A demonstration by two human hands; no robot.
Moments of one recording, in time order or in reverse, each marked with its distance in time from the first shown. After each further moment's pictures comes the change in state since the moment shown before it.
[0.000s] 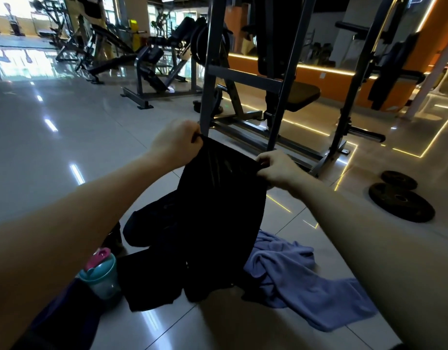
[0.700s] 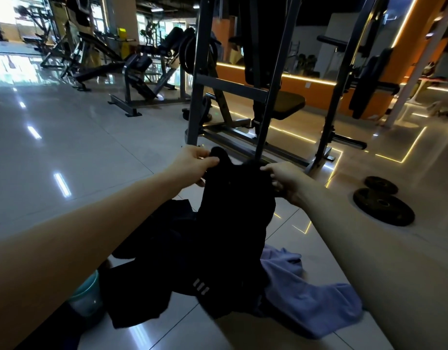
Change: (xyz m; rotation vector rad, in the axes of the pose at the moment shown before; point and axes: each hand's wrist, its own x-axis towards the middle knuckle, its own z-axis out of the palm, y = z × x) left_hand -0.006 0.032 0.036 -0.896 -0.350 -0.255; right_hand -0.006 0.024 -0.031 0.654 0.025 0.269
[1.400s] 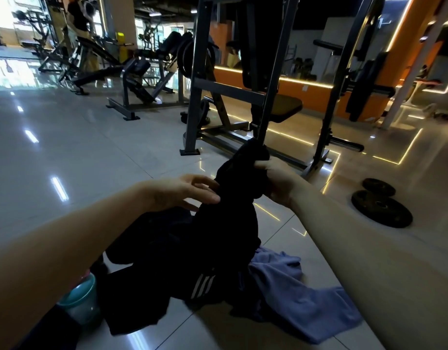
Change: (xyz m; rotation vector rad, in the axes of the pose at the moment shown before) left_hand -0.010 -0.024 -0.021 -0.072 -0.495 -0.228; right_hand -0.003 -0.007 0.019 0.102 -0.124 -0.186
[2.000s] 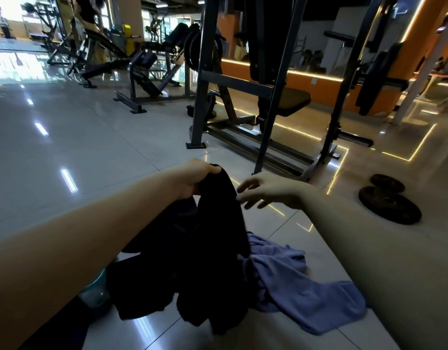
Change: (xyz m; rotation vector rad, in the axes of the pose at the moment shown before) left_hand 0.023 0.016 0.029 -0.248 0.507 -0.127; right_hand -0.008 0.015 0.005 -0.837 -0.254 0.163
